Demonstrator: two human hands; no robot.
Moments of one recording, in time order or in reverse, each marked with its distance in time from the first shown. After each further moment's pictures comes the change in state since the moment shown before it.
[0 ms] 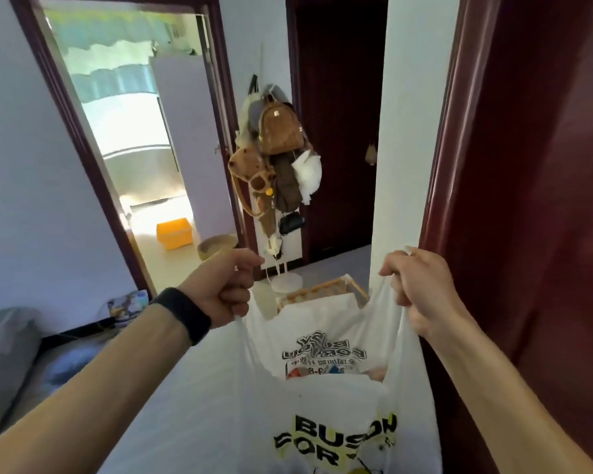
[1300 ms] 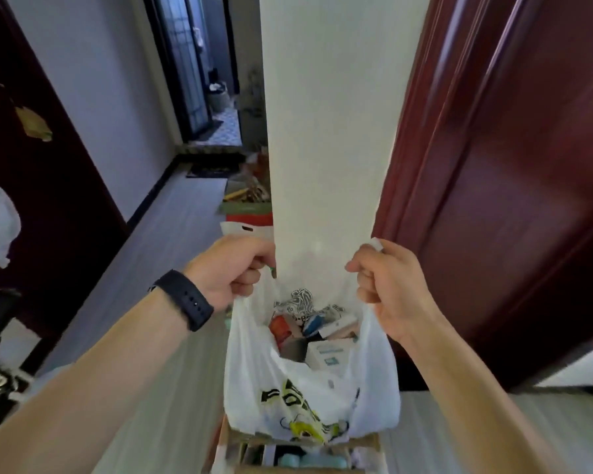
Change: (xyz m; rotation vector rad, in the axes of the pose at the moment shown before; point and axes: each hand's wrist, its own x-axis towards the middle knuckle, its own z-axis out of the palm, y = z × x) left_hand 0.541 0.151 0.092 0.672 -1.065 -0.064; right_hand 0.335 0.083 0.177 0.072 0.971 0.010
